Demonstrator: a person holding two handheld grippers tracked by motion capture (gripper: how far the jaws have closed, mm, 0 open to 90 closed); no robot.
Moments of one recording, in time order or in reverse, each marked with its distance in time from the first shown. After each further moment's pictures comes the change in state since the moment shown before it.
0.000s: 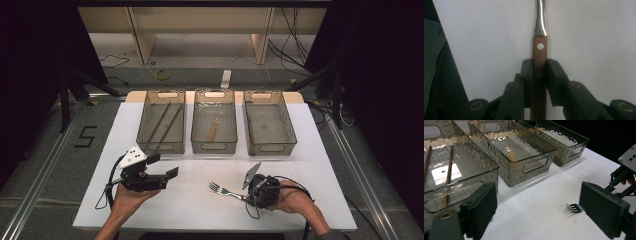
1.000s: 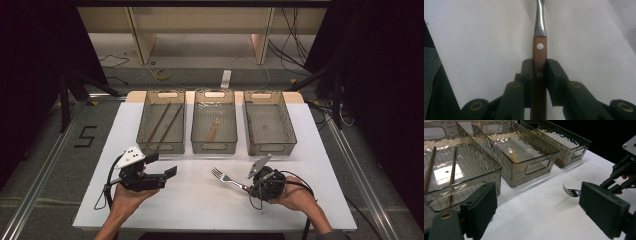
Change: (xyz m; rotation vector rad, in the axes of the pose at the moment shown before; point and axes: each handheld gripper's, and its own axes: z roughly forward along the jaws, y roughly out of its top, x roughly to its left) left arm 0.002 0.000 -0.002 -0.010 0.008 -0.008; right arm -0.012 -0.005 -0.017 -0.124 -0.046 0.117
